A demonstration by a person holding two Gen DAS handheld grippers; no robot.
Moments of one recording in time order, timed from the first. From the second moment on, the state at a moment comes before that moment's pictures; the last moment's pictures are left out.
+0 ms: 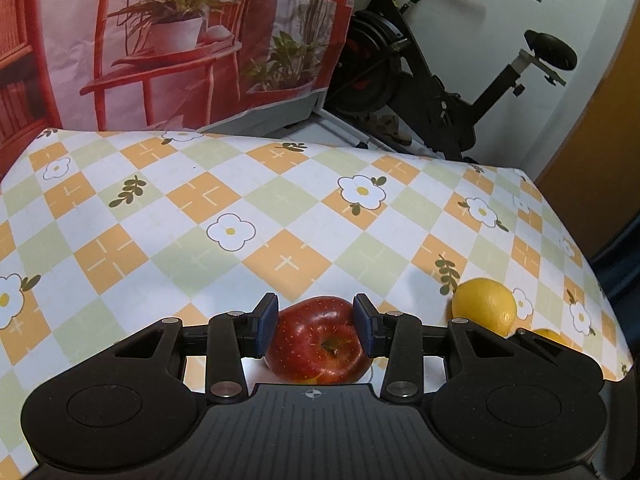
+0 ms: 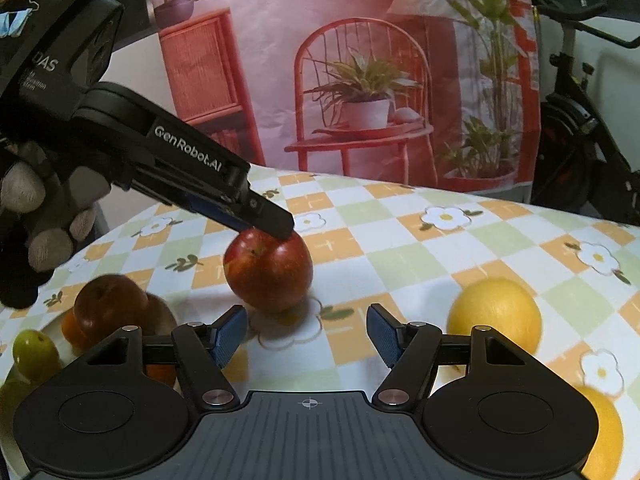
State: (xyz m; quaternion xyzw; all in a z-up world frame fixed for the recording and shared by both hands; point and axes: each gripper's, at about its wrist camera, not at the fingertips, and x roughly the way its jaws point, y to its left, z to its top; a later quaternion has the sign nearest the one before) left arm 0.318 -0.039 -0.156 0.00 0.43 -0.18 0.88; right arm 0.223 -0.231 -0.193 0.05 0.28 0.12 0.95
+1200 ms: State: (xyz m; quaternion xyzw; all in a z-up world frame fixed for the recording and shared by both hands) left arm 0.325 -0.013 -0.167 -0.05 0.45 -0.23 0.86; right arm 0.277 -0.211 -0.206 0.04 0.32 0.17 0.93
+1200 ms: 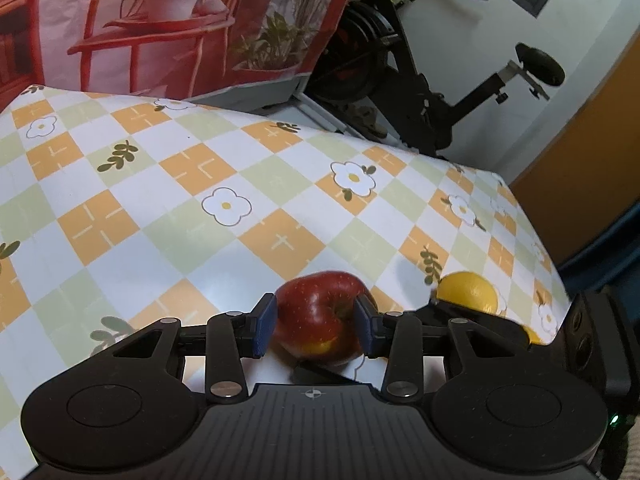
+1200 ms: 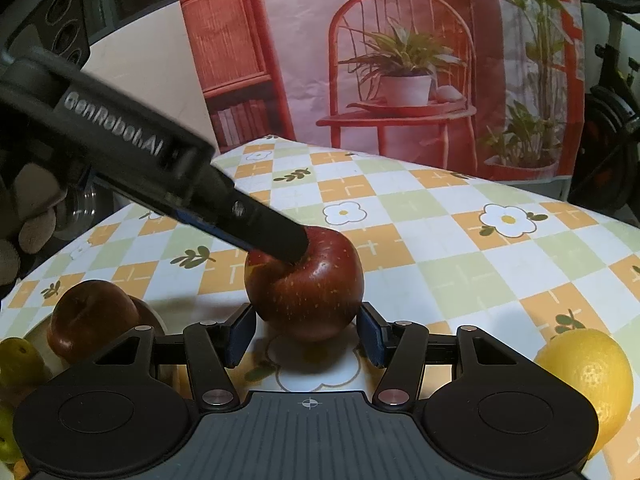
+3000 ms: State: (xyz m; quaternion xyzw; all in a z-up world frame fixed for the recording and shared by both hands) left arm 0.246 -0.016 -0.132 -0.01 0.44 -0.25 0.86; right arm 0.190 -0.207 -0.166 0.06 0.29 0.18 0.94
